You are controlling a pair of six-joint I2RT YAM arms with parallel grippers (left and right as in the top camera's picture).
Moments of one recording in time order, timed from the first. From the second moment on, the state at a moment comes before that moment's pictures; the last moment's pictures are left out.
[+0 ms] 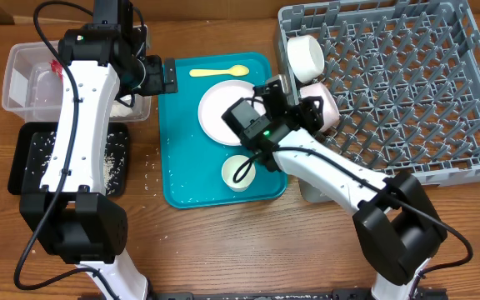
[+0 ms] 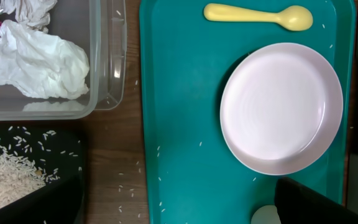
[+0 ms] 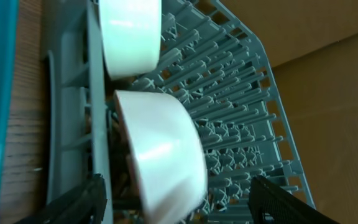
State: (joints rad) left arm -0.03 1.91 1.93 -1.23 0.09 -0.16; right arm 0.73 1.92 1.41 -0.75 1.10 0.30
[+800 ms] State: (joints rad) left arm -0.03 1.91 1.93 -1.23 0.09 -0.16; right arm 0.66 2.01 1.54 -0.74 0.15 0.74
